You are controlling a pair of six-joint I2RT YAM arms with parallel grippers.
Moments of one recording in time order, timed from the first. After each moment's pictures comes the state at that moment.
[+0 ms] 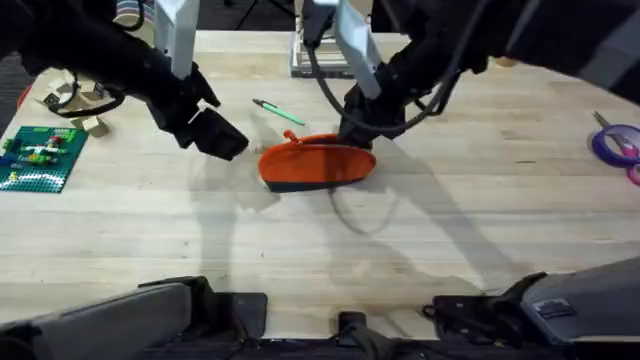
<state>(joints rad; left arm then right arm) 0.13 1.38 1.34 -1.29 0.45 1.00 0.54 1.66 1.46 -1.00 -0.42 -0.81</state>
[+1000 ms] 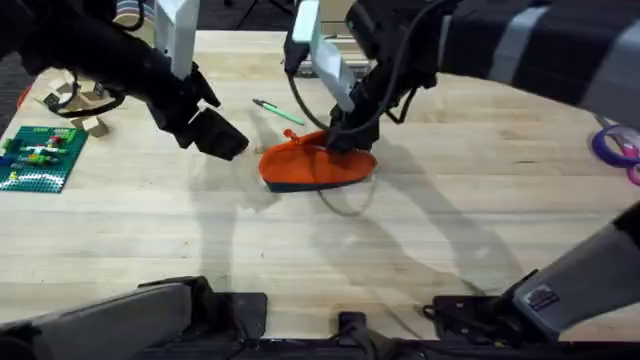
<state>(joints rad) 0.13 1.38 1.34 -1.29 0.45 1.00 0.55 1.85 1.46 -0.90 -0.43 -0.81</state>
